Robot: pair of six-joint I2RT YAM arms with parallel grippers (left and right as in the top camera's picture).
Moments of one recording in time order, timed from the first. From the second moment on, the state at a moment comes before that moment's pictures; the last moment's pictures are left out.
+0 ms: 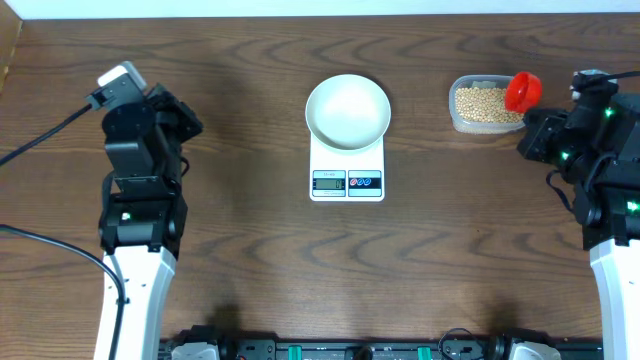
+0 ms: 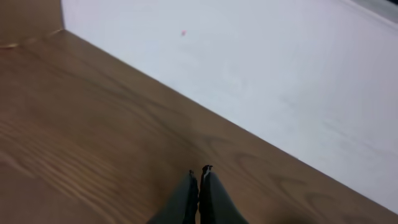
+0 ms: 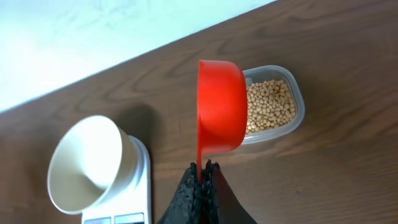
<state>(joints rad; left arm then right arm) 0.04 1.12 0.95 -0.17 -0.17 -0.43 -0.14 1.14 1.09 -0.56 -0.26 0.28</state>
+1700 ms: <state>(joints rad) -0.18 1.20 0.95 -0.58 0.46 0.38 -0.14 1.17 1.09 -0.62 -0.16 0.44</state>
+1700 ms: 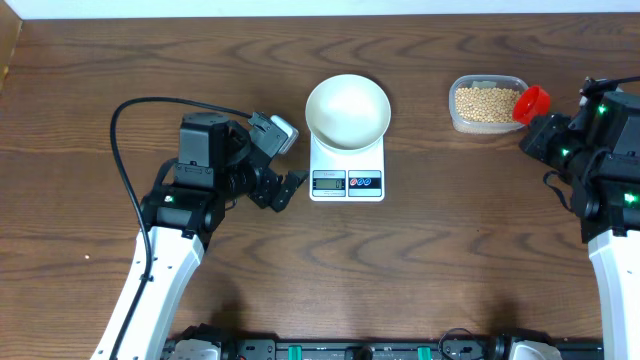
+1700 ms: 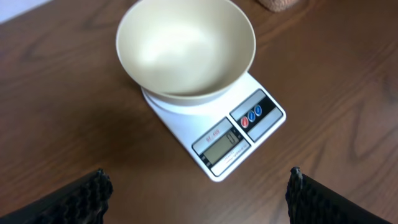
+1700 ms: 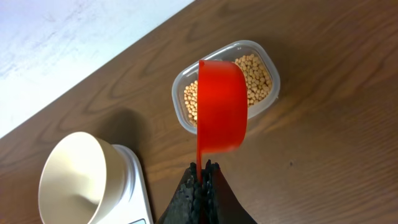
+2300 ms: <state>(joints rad) -0.18 1.20 0.95 -0.62 0.46 0.38 -0.14 1.17 1.09 -0.65 -0.16 0.42</state>
